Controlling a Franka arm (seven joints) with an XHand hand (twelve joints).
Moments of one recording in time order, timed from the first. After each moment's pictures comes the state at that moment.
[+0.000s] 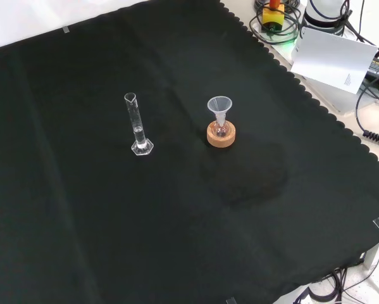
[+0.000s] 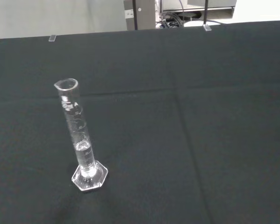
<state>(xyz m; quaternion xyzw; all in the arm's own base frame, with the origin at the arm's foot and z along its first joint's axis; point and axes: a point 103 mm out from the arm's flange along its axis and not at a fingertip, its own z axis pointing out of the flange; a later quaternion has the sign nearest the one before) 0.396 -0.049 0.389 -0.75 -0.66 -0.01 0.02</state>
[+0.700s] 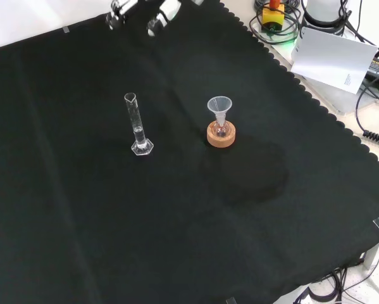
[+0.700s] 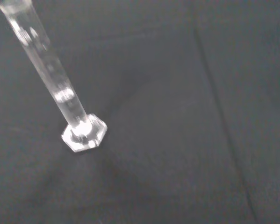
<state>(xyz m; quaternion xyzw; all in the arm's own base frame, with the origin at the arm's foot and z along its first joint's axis) 0.455 -0.083 0.264 -0.73 -0.67 -0.01 0.12</state>
